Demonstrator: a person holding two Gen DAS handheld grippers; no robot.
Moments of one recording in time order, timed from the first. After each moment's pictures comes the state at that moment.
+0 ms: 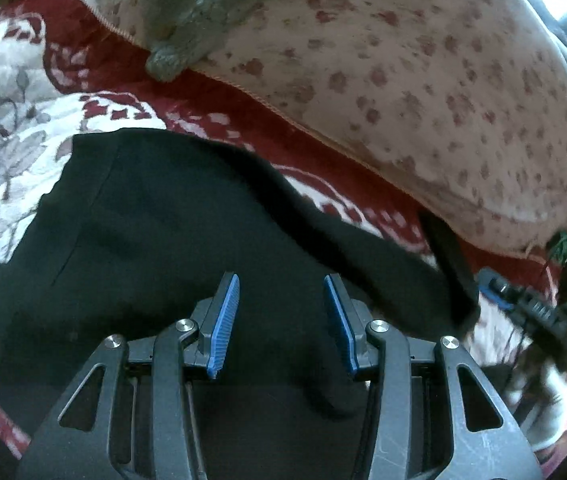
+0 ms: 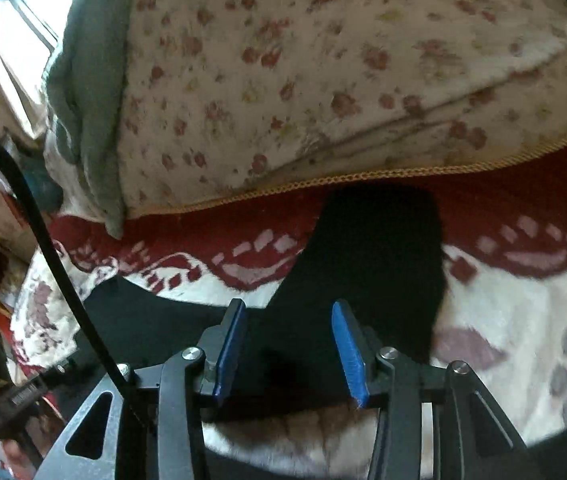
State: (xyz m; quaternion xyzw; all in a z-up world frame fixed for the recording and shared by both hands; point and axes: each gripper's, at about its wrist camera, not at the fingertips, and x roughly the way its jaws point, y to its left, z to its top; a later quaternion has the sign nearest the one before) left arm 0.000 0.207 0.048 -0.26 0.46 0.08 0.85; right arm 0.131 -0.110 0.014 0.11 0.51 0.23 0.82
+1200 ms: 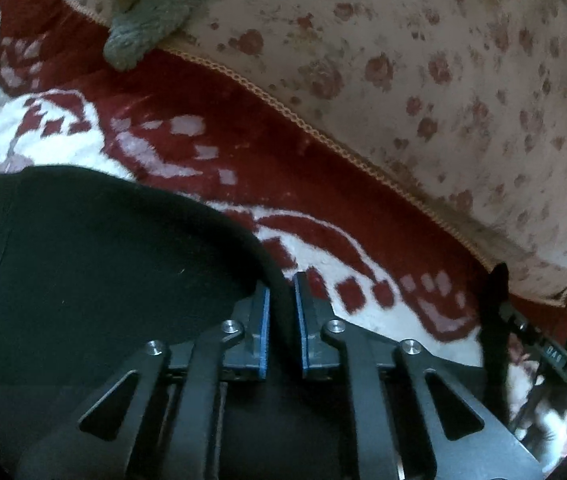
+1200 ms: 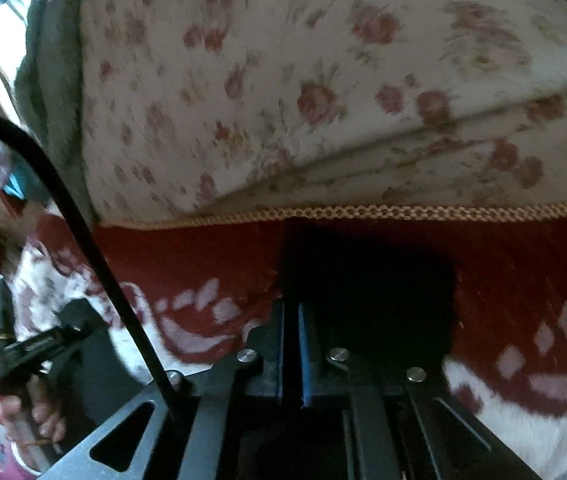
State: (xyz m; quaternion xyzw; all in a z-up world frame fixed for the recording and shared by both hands) left arm 0.102 0.216 0.002 -0.28 0.49 0.11 0.82; right arm 0.223 -0.139 -0.016 0.12 0.51 0.27 0.81
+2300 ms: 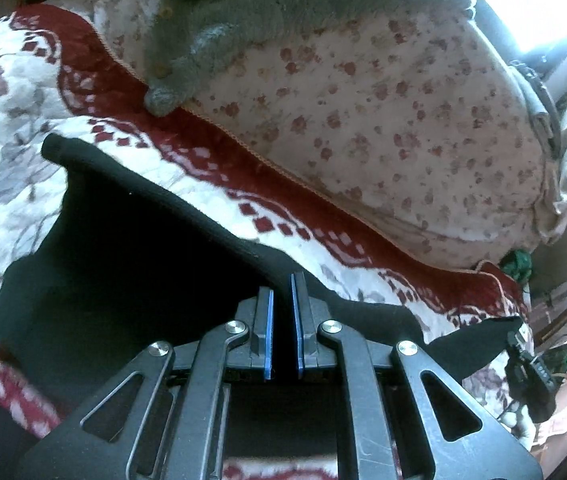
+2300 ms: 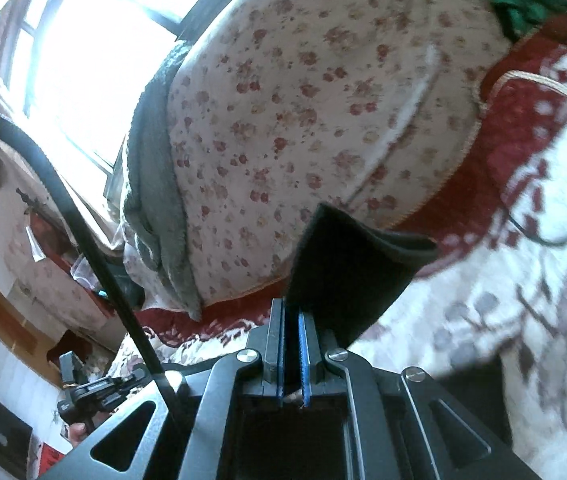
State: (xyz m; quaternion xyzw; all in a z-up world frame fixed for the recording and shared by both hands) left arm -0.065 0.197 0.110 -0.29 0.39 0.05 0.87; right arm 0.021 -0.311 0.072 0.31 0.34 0.27 0.85
